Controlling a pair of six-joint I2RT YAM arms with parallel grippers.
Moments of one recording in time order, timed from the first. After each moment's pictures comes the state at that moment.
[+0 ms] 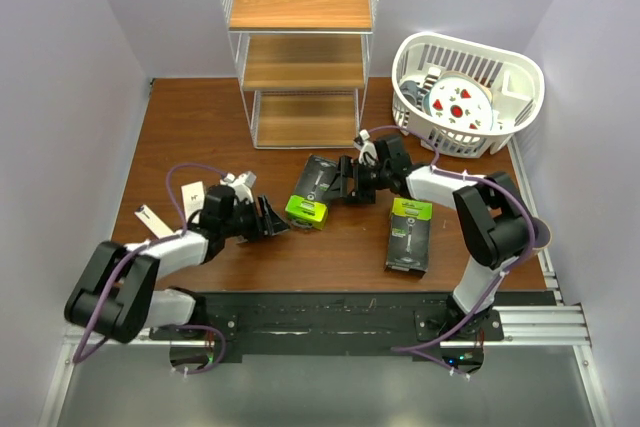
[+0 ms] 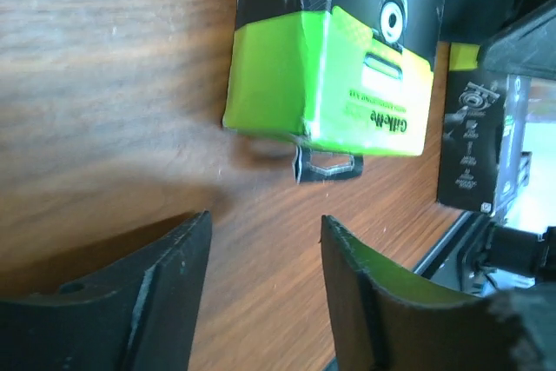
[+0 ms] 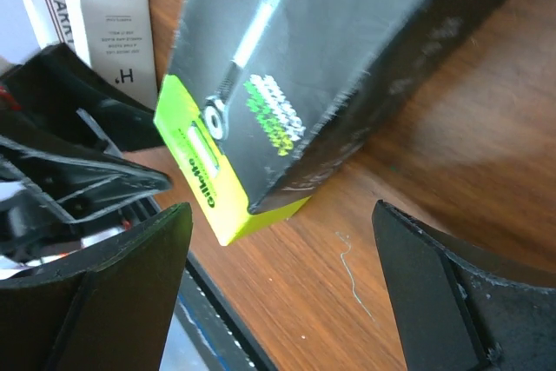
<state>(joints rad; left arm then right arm) -0.33 1.29 0.33 0.29 0.47 -0.65 0.45 1.77 0.97 -0.02 -0.62 0.58</state>
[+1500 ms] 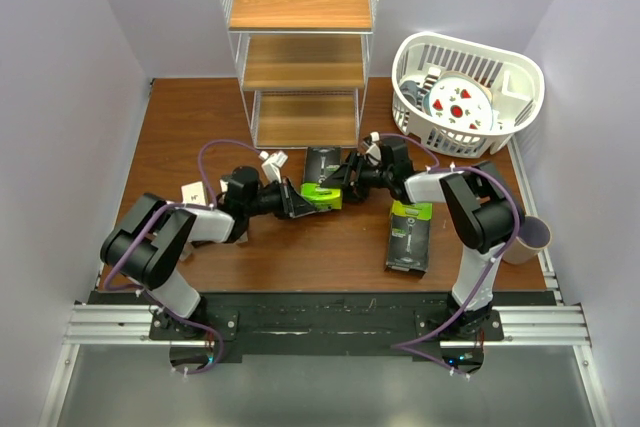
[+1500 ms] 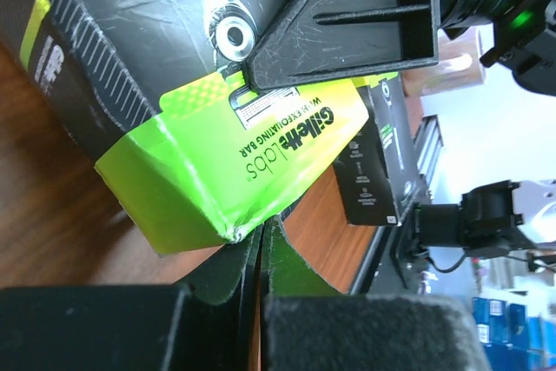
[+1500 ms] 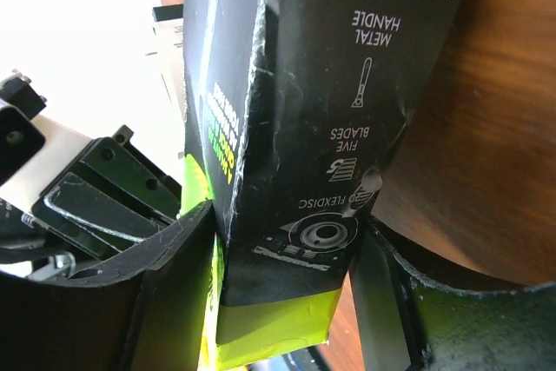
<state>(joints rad) -0.45 1.62 0.51 0.71 0.63 -0.74 0.41 1.90 0.91 0.37 -0.73 1.00</state>
